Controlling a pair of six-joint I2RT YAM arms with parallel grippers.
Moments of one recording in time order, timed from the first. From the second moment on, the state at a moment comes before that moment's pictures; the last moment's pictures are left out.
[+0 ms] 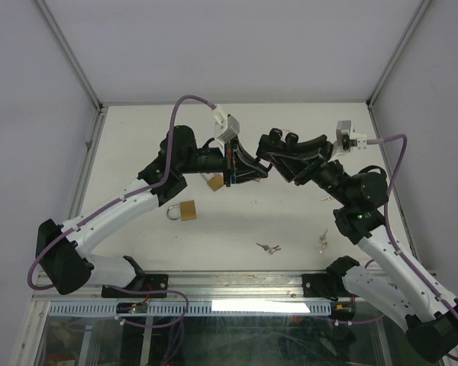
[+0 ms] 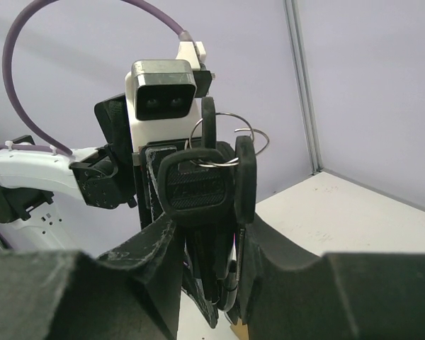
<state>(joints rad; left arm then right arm) -0.78 1.32 1.16 0.24 0.77 -0.31 0.53 0.78 0.74 0.55 -0.47 0.56</state>
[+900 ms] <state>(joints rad) -0.90 1.29 1.22 -0.20 0.21 0.26 0.54 0.68 0.73 0.06 -0.38 0.55</state>
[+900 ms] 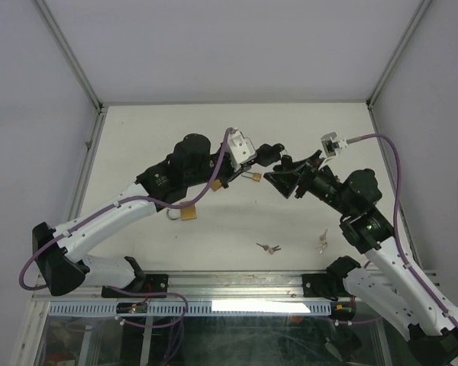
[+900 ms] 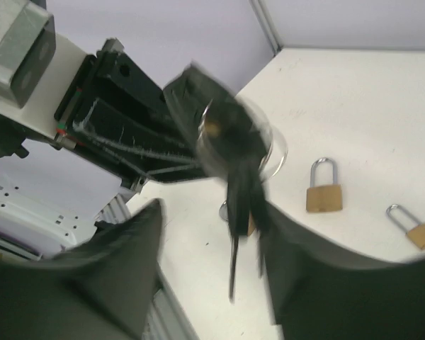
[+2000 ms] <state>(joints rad) -0.88 1.37 1.41 -0.64 0.42 0.57 0.54 1.04 1.34 -0.71 -0.71 -0.02</state>
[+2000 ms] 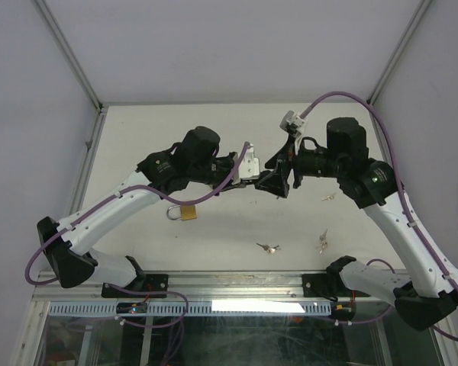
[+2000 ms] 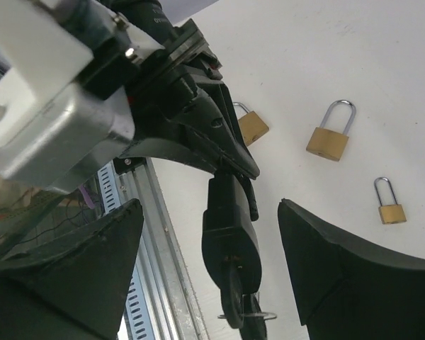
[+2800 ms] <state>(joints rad) -0.89 1.39 1.44 -0.69 0.42 0.57 0.54 1.00 1.20 -0.62 -0.69 0.03</state>
